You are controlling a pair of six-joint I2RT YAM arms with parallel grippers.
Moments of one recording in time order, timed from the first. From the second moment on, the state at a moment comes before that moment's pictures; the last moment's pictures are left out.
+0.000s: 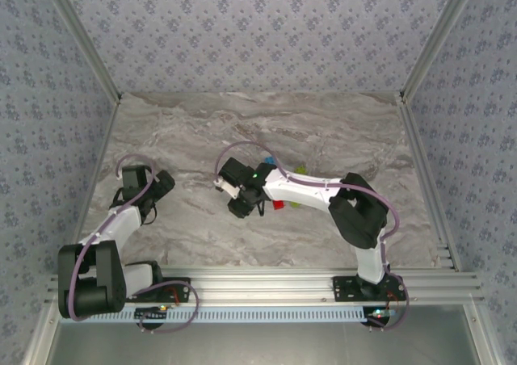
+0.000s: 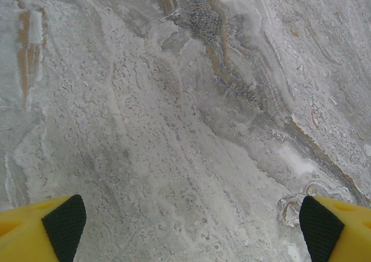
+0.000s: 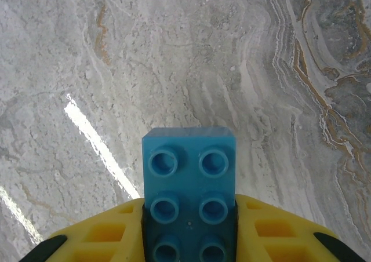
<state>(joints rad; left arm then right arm) 0.08 1.18 0.46 -0.09 -0.03 -0.60 0.99 1.92 1.42 -0.71 -0.02 -0.01</state>
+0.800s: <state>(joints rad) 0.08 1.18 0.46 -0.09 -0.02 -0.60 0.97 1.90 1.36 -0.63 -0.06 -0.04</state>
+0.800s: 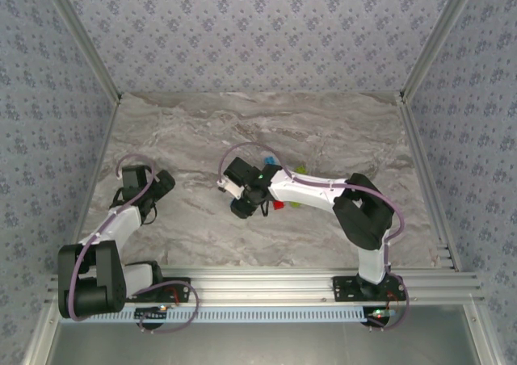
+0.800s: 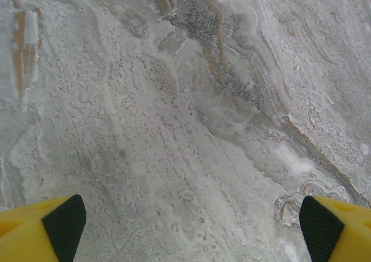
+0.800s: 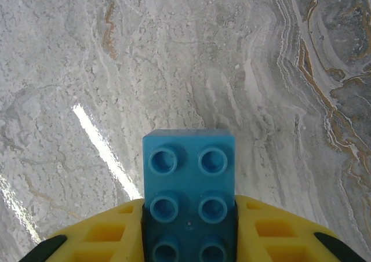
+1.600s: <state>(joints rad) 0.08 1.19 0.46 -0.09 -0.02 -0.60 0.97 1.87 1.28 -0.50 -0.09 -0.05</state>
